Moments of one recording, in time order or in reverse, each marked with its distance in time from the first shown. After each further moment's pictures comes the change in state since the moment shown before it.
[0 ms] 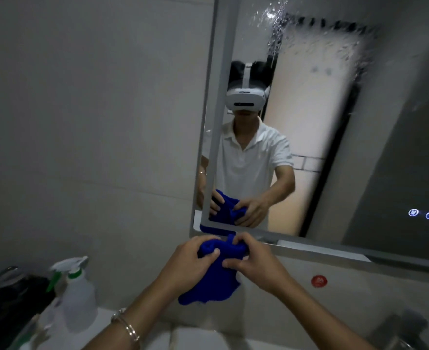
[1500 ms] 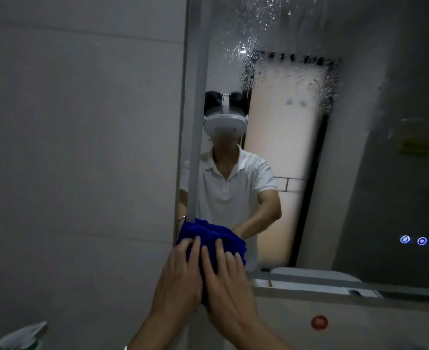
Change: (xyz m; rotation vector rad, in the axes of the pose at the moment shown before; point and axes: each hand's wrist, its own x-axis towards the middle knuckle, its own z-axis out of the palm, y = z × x) left_hand 0.069 -0.014 0.016 0.678 0.398 0.439; right_hand 0.048 -0.012 0.032 -0.819 0.386 -0.220
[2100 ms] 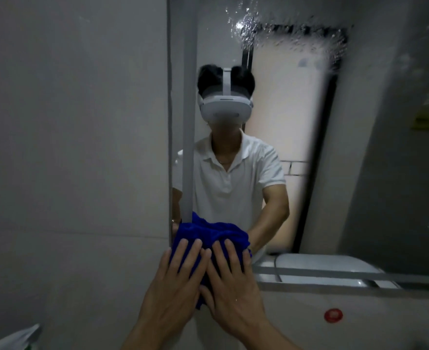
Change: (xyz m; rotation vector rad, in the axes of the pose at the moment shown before) left_hand -0.009 -0.045 0.037 0.435 0.171 0.405; right_hand 0.004 0.025 0.070 -0.222 0.368 -0.165
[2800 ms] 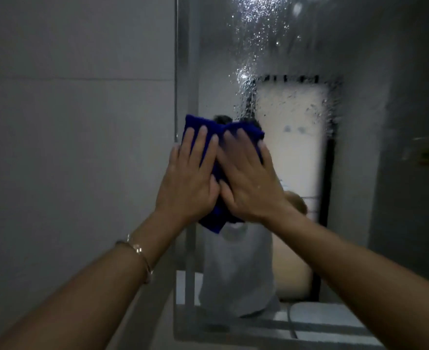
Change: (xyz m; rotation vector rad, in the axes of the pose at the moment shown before) left_hand 0.239 -0.075 -0.102 -0.054 0.182 -0.110; right_hand 0.220 0.115 -0.124 0.032 0.364 -0.118
